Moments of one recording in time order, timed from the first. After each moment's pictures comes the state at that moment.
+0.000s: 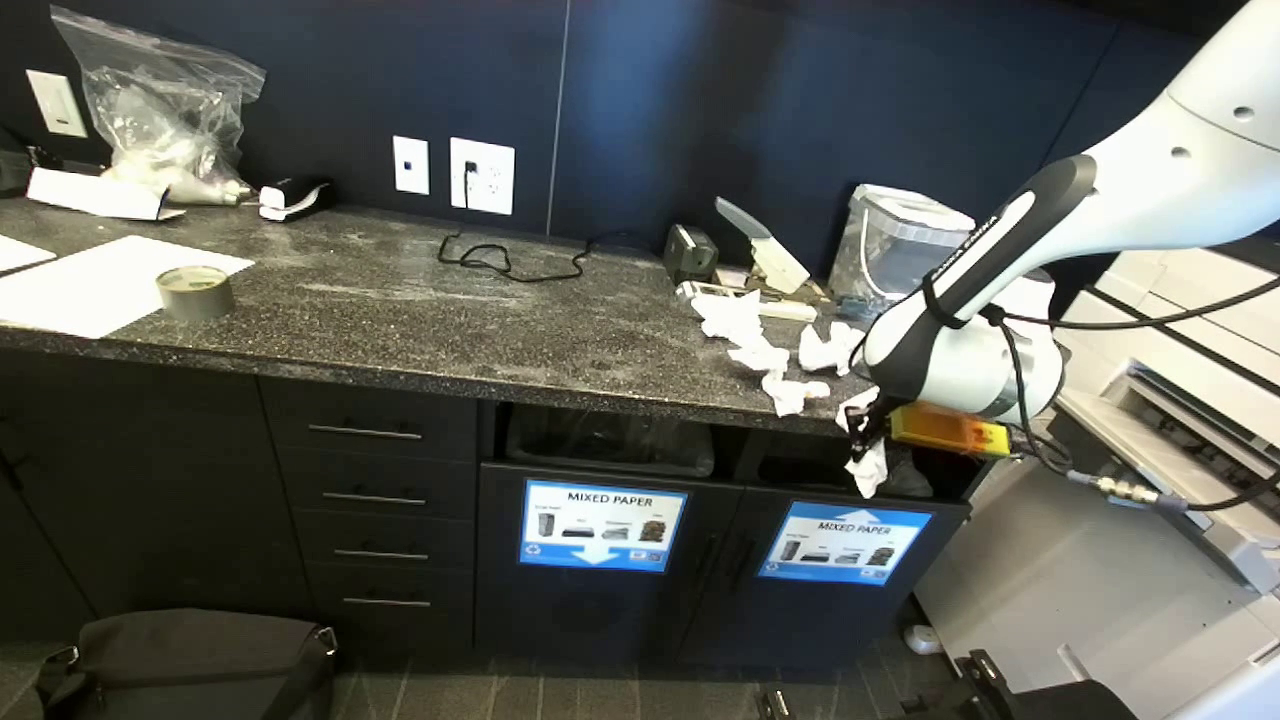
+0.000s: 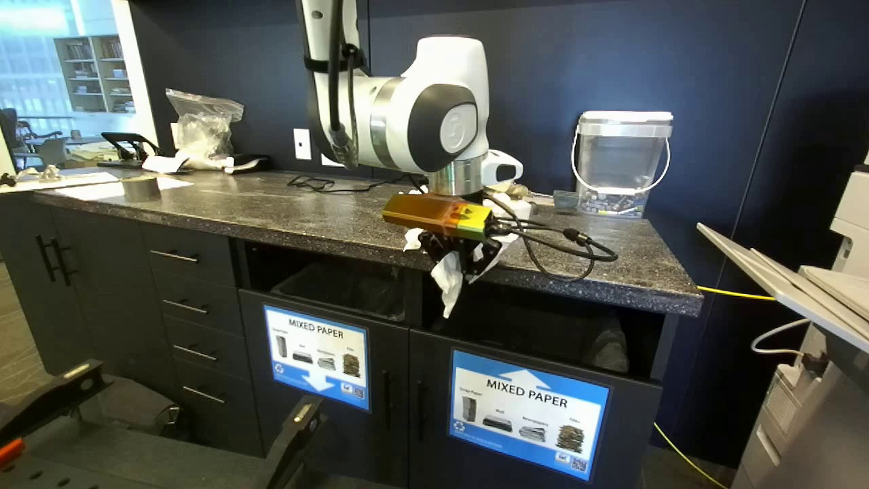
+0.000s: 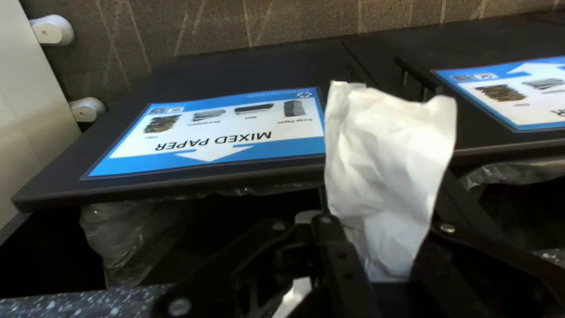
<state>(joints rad) -0.33 0.51 0.03 -2.32 0.04 3.08 -0.11</state>
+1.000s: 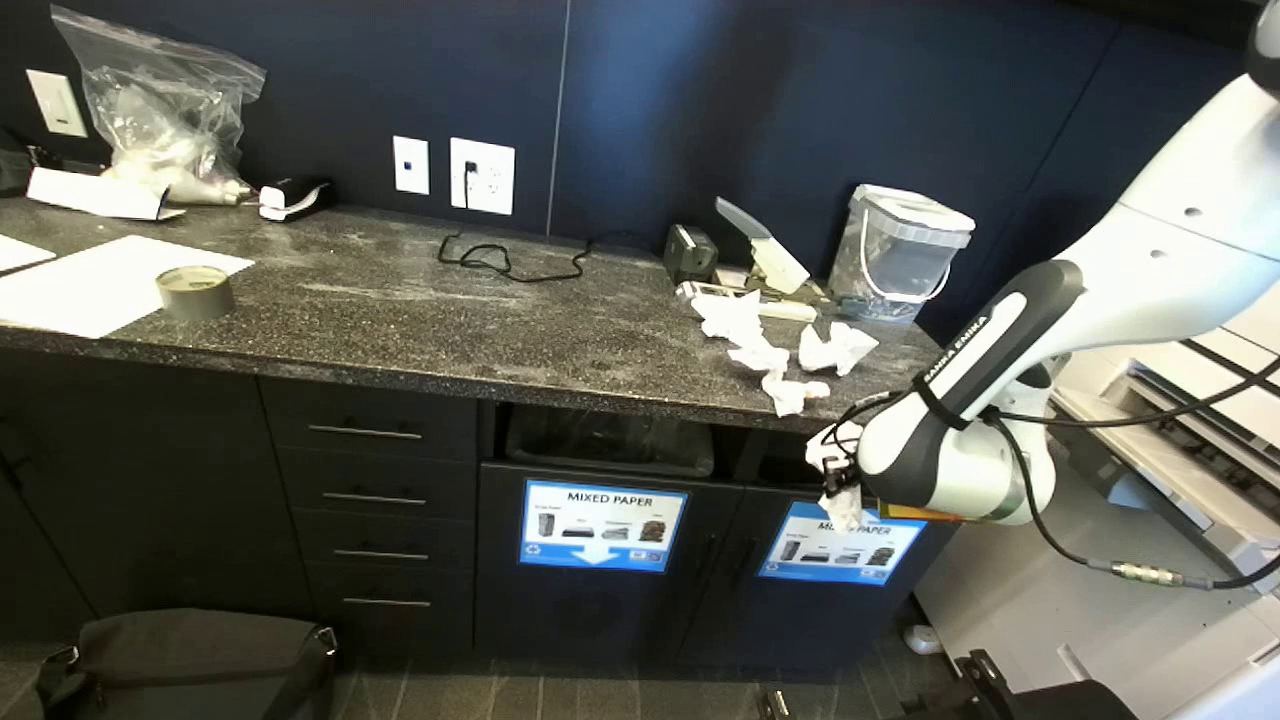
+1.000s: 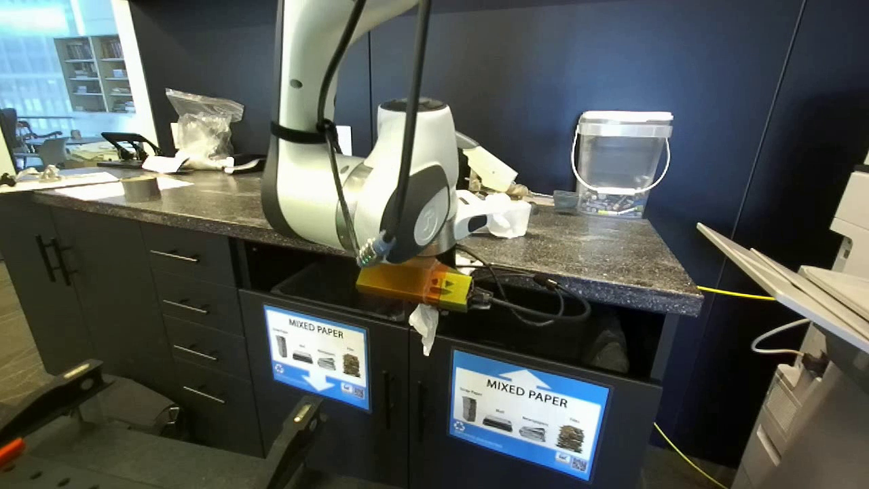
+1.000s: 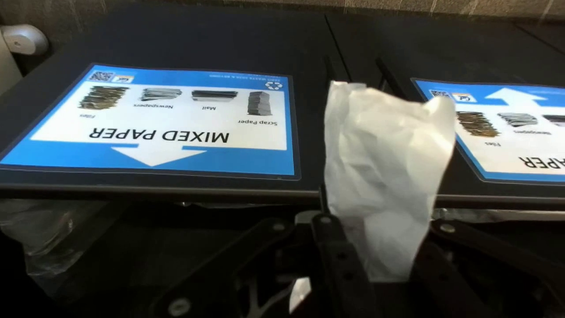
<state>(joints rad) -0.45 0.69 0.12 -2.42 -0.16 3.50 -0.15</state>
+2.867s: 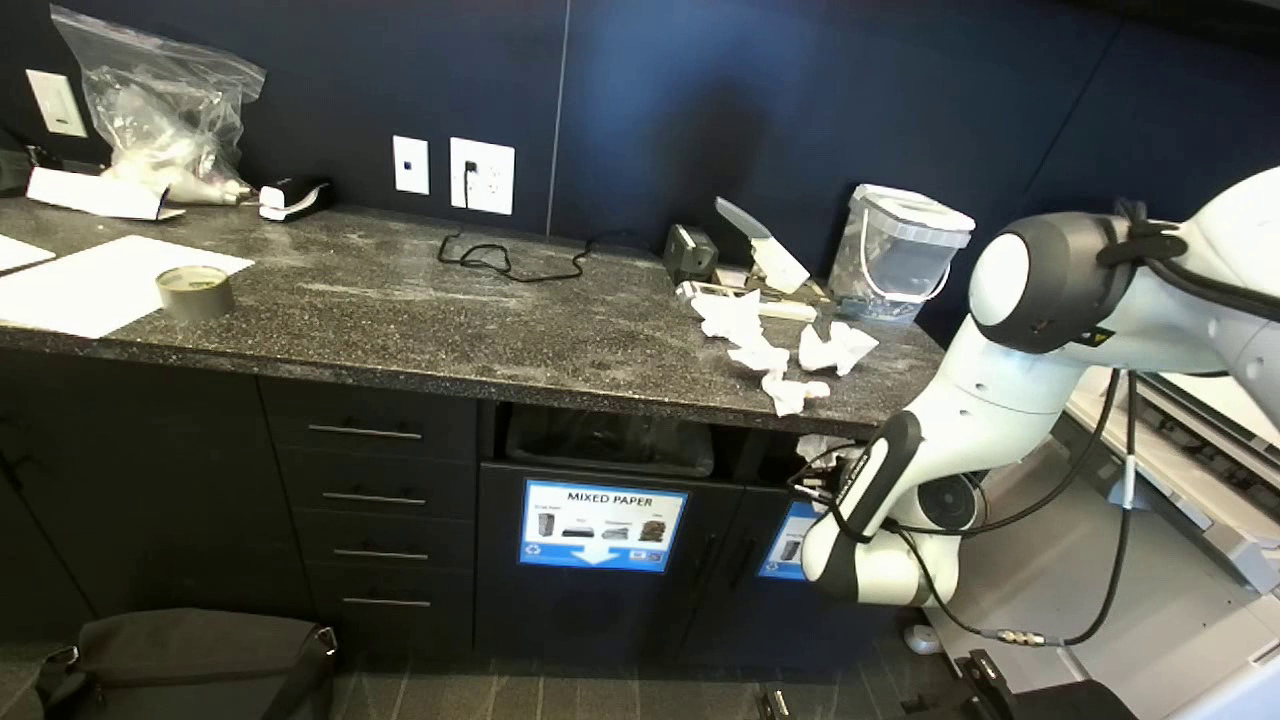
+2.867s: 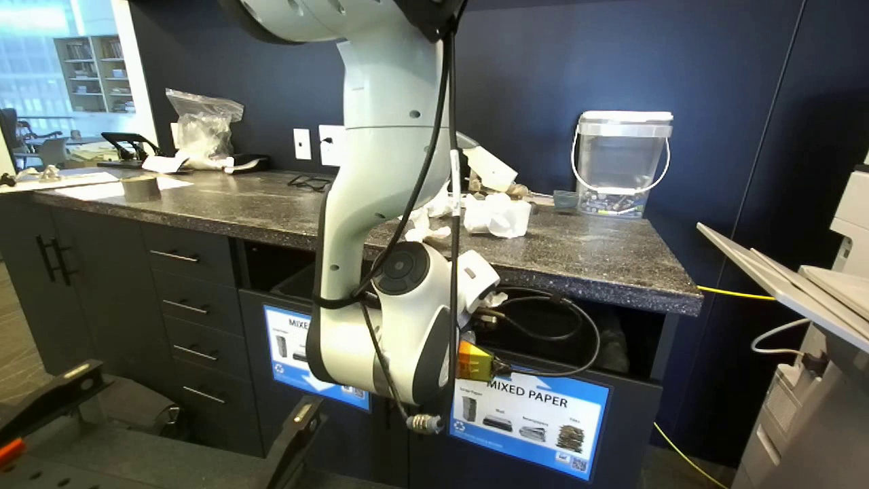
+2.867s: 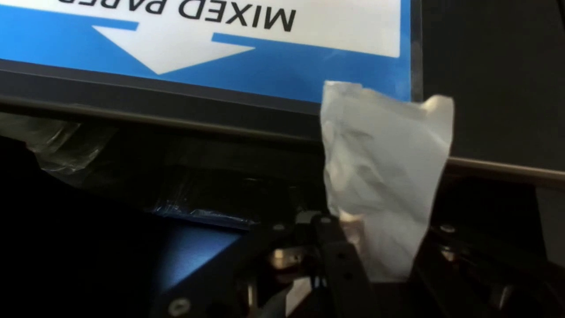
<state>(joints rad) -0.25 1.27 -0.08 -1.92 -0.11 4.08 -0.11</state>
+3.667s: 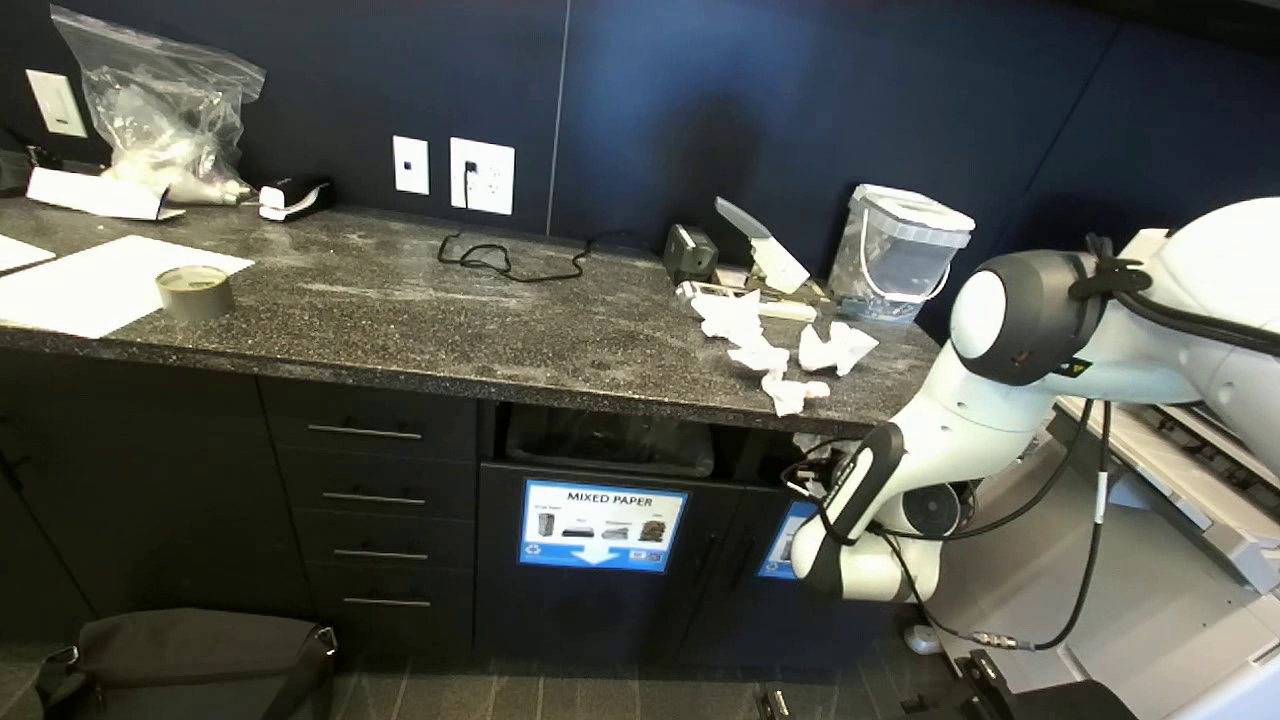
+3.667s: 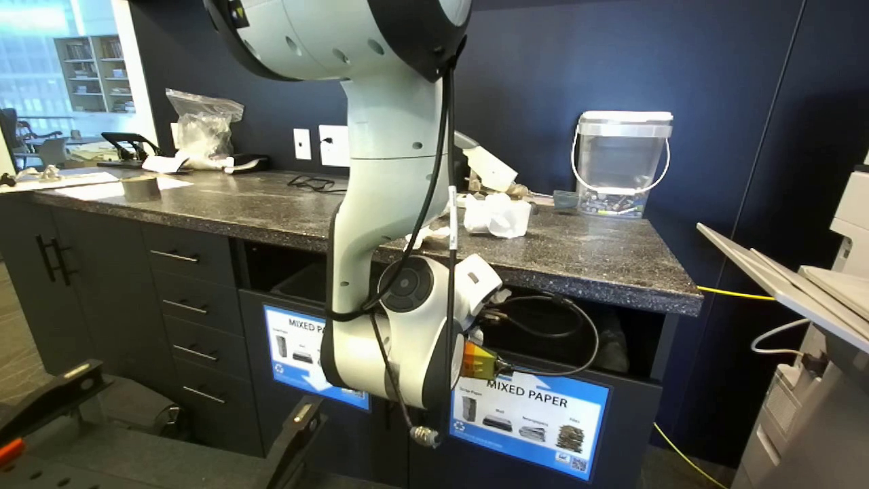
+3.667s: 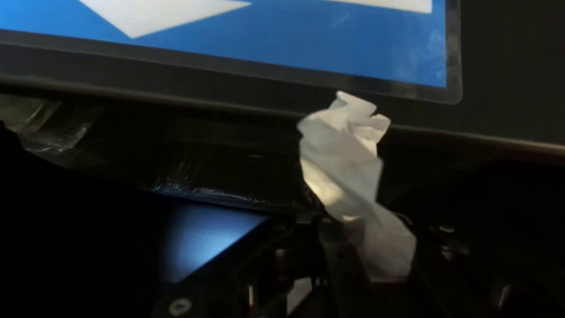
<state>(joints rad) -0.24 1.35 -0.08 -1.77 -0.09 4.10 -0.09</state>
